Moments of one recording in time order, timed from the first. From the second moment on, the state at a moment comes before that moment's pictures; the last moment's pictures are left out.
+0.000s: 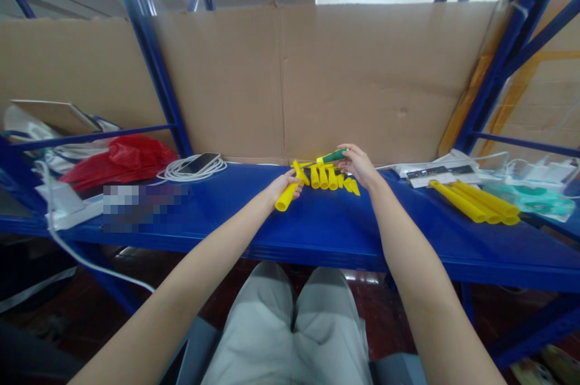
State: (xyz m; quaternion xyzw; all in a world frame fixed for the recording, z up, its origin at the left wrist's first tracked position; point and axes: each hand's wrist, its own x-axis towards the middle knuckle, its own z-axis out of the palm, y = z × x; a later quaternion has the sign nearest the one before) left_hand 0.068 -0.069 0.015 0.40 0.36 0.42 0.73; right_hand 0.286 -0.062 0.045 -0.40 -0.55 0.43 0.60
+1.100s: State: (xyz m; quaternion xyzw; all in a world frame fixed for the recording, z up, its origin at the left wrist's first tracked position) left_hand 0.065 -0.060 0.010 0.41 0.33 0.38 0.76; right_hand 0.281 -0.069 0.047 -0.50 -0.51 0.34 0.60
